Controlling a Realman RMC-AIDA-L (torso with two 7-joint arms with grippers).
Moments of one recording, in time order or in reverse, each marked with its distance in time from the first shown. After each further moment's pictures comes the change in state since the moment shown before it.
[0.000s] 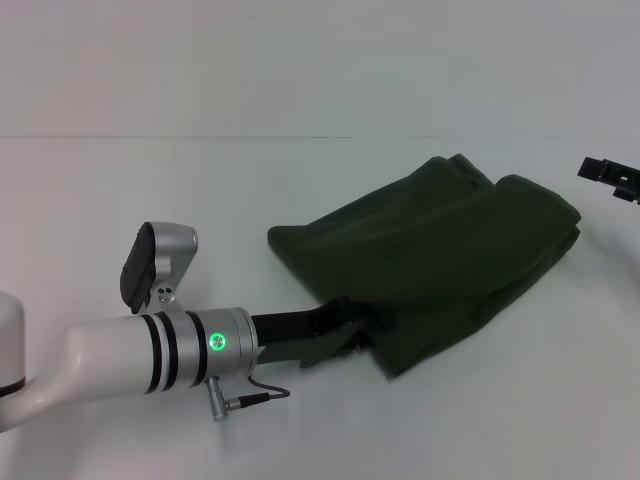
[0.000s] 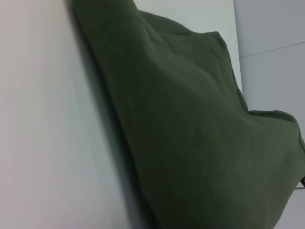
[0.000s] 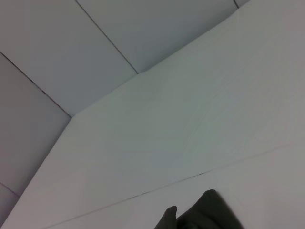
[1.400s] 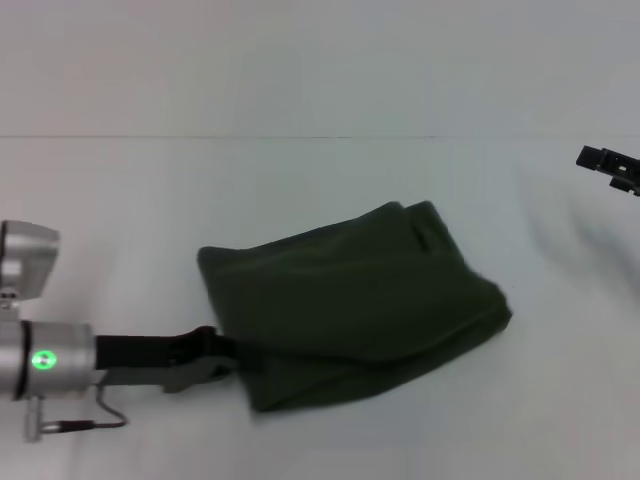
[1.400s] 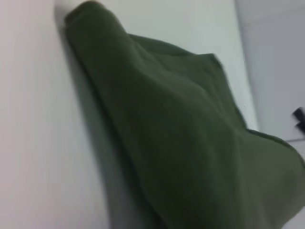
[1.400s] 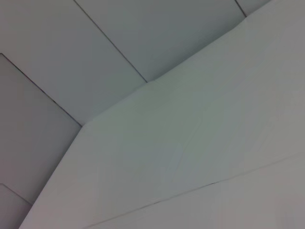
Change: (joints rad) left arm 0.148 0.197 -0.004 0.111 0.152 0.331 -0.012; right arm 0.002 0.003 0.003 0.003 0.038 -0.011 -0.013
